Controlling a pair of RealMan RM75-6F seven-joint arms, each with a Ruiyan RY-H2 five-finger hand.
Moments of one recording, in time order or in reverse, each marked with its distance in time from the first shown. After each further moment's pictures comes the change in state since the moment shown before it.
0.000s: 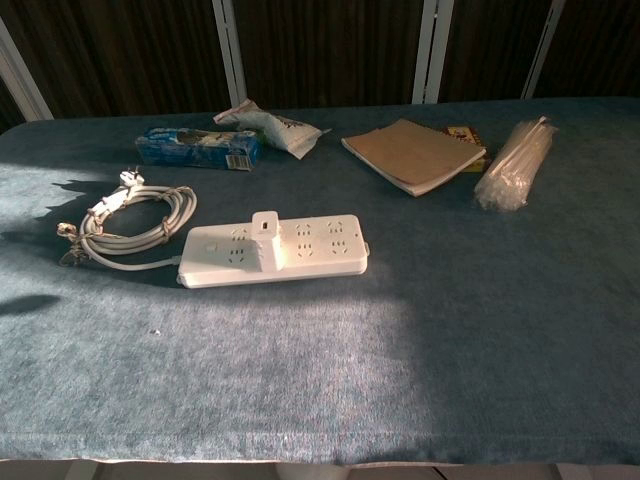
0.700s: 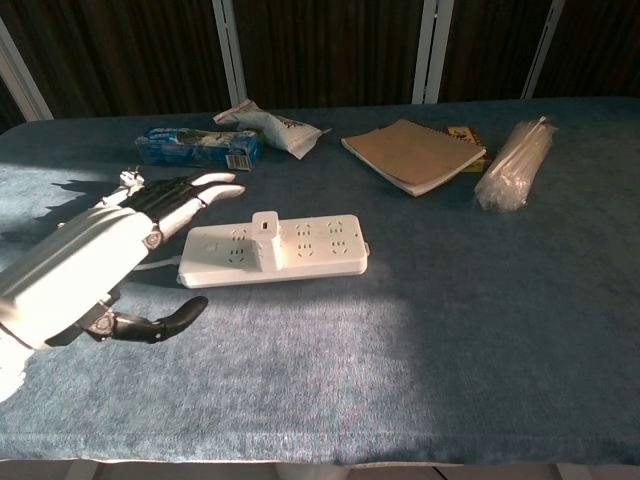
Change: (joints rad) left arm -0.226 -0.477 -0.187 0.080 -0.003 -0.216 0.197; right arm -0.001 0.011 0.042 -0.010 -0.023 -0.102 0.020
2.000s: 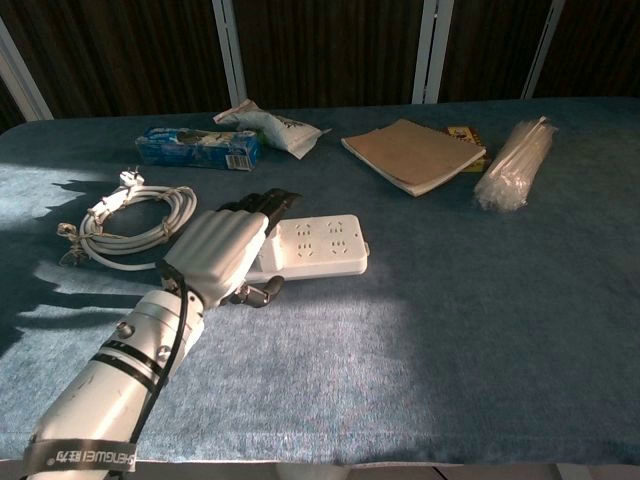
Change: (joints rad) left arm -0.228 -0.411 -0.183 0.423 -0.372 -0.148 0.210; right arm -0.002 0.057 -0.003 -0.021 -0.038 -0.097 0.090
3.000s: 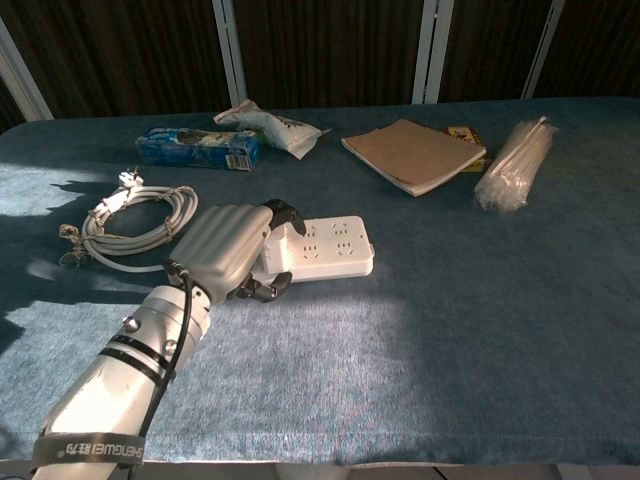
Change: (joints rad) left arm -0.035 -0.001 0.017 -0.003 -0.038 0.000 -0.039; right arm 0.228 -0.038 0.067 -0.050 -0.072 -0.277 -0.131
